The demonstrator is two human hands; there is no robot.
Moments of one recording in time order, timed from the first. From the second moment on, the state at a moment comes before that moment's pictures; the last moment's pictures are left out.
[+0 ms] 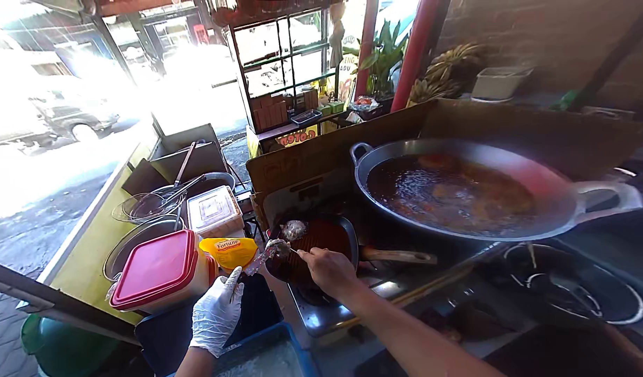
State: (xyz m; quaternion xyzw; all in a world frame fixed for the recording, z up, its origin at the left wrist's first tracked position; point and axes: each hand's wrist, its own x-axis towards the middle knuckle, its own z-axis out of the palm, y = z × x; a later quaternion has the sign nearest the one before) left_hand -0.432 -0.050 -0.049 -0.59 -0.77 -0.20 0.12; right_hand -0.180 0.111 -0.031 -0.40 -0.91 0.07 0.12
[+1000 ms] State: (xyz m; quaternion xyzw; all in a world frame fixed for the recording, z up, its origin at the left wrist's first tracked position) left_hand -0.410 -0.045 -0.026 -0.54 -0.83 -0.09 0.04; right_hand -0.184 0.088 -0.058 -0.42 -0.89 0.05 0.18
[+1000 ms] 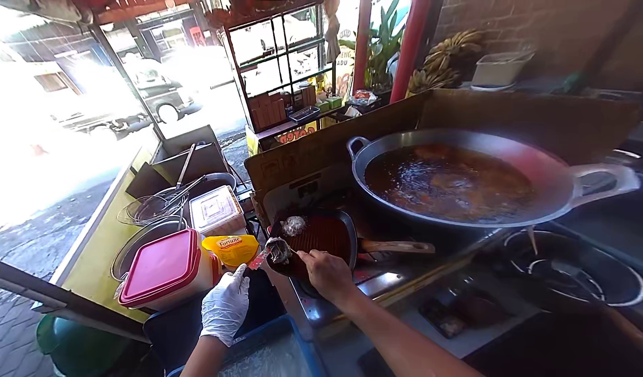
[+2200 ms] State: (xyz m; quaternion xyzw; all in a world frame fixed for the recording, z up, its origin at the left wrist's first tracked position) left_hand -0.431 -0.011 0.056 -0.54 -0.83 0.10 -0.07; right_hand -0.163 0.127 -0.006 -0.47 -0.83 0.24 0.19
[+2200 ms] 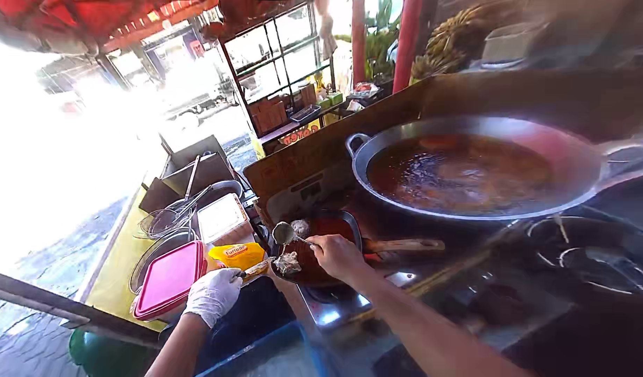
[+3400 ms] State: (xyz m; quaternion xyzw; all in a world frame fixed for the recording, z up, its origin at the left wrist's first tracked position) left_hand -0.321 0.101 0.084 -0.57 -0.77 0.29 0.02; right_hand -0.099 0.129 -0.012 -0.46 -0.75 0.36 0.31
